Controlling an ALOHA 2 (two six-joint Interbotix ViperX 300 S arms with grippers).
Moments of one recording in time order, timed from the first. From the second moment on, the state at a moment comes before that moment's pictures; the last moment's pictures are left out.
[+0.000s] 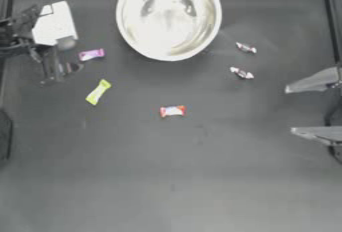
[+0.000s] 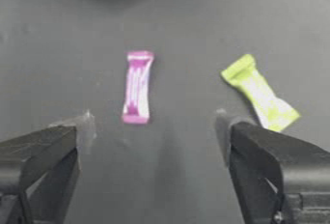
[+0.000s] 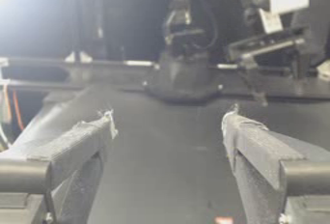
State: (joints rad) left arm 0.60 -0.40 0.84 0.12 0.53 0.25; right arm 0.00 -1.02 1.24 -0.02 -0.26 0.01
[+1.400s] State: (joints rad) left arm 0.78 0.08 0.64 -0.11 0.56 0.55; right arm 0.00 -1.00 1.25 -0.01 -0.27 0.01
